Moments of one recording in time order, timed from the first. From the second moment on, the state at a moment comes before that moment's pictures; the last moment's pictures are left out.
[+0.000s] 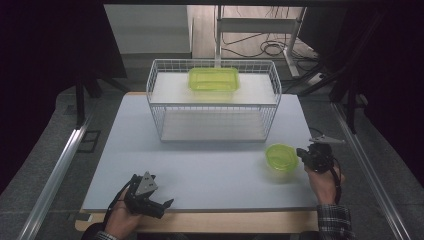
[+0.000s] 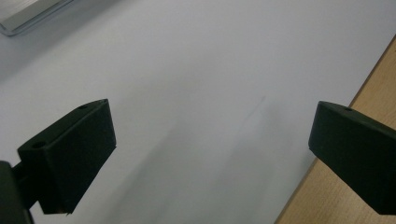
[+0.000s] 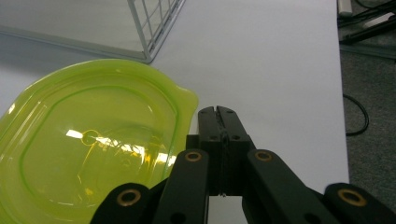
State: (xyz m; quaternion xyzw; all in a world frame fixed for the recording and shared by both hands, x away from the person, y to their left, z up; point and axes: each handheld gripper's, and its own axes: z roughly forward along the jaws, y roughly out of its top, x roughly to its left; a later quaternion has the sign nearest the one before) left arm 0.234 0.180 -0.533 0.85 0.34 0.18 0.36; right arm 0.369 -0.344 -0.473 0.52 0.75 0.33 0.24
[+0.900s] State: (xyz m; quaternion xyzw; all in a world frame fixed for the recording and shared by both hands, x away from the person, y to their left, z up) left arm 0.234 0.179 -0.533 0.85 0.34 0.18 0.35; right arm 0.356 -0.295 -0.480 0.49 0.78 0.34 0.17
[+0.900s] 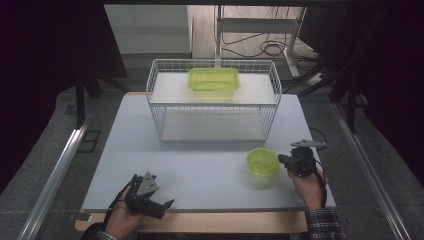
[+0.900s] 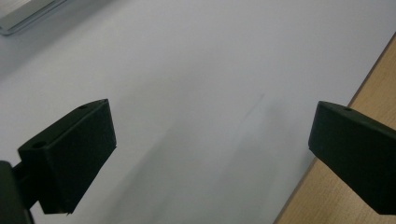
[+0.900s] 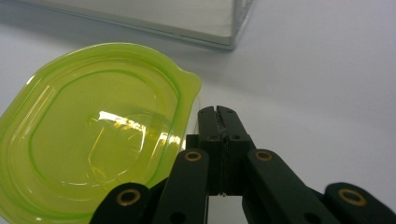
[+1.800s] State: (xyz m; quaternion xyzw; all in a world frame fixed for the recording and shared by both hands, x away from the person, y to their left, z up) left arm 0.234 0.178 -0.534 0.86 0.34 0.18 0.35; right arm 0.348 -0.279 -0.500 0.46 0.81 0.34 0.11
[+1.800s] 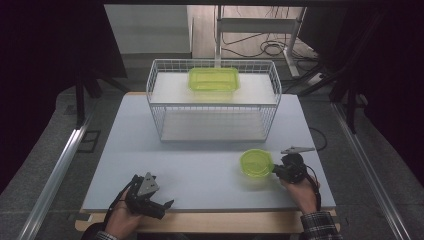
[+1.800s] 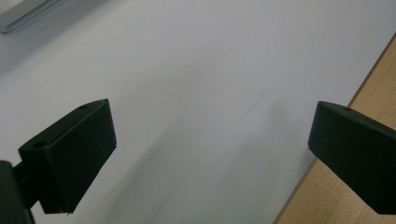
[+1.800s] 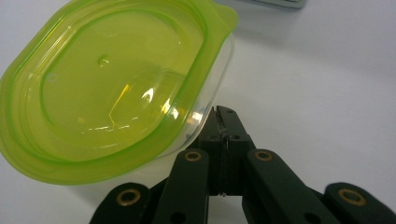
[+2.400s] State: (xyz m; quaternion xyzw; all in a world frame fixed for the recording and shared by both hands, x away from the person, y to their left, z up) left arm 0.234 0.177 -0.535 0.86 0.34 0.18 0.35; right arm 0.344 -0.222 -0.505 0.41 0.84 0.35 0.08
